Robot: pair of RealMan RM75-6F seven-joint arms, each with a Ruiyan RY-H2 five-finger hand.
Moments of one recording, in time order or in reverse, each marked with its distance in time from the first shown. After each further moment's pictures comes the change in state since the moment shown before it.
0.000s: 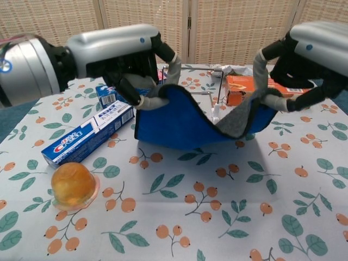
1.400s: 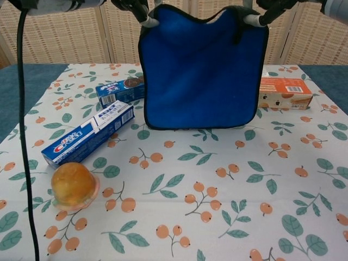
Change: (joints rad) left arm -0.377 -0.030 -0.151 0.441 -0.732 -0.133 0.240; right arm 0.284 -0.026 0.268 0.206 0.458 -0.250 -0.089
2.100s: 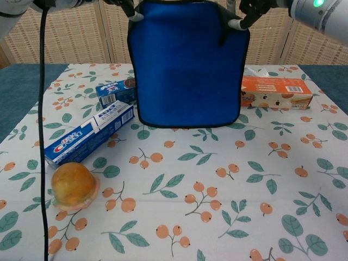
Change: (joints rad) left arm -0.062 -0.077 0.023 0.218 -0.115 0.002 0.070; right arm 0.120 -0.102 0.005 0.175 0.102 -0.070 -0.037
